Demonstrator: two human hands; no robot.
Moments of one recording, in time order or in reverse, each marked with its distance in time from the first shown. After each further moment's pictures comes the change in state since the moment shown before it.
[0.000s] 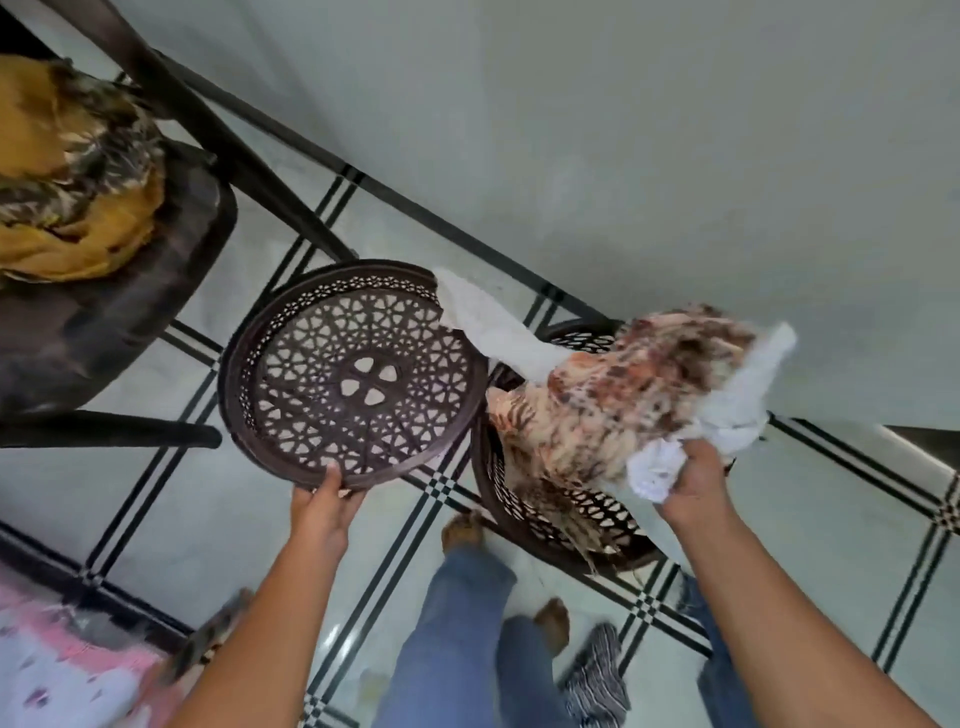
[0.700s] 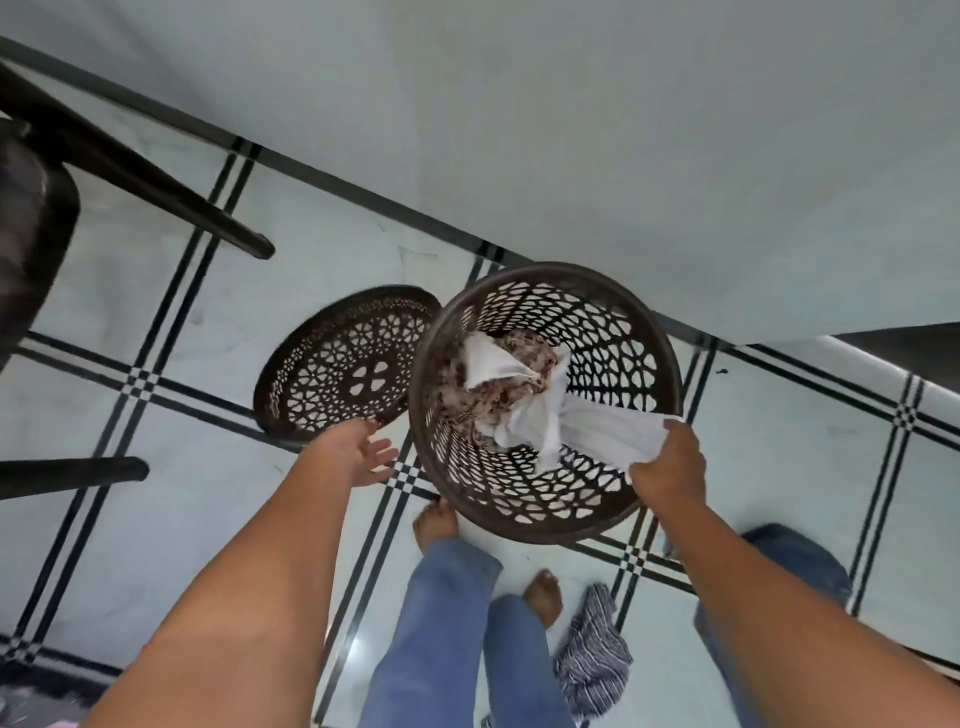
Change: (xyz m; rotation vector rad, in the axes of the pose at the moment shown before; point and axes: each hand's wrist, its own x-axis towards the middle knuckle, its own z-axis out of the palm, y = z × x) left_hand 0.051 -0.051 0.116 0.552 -0.162 -0.513; right_hand 0.080 0.058 -0.094 -1.119 0.417 -0.373
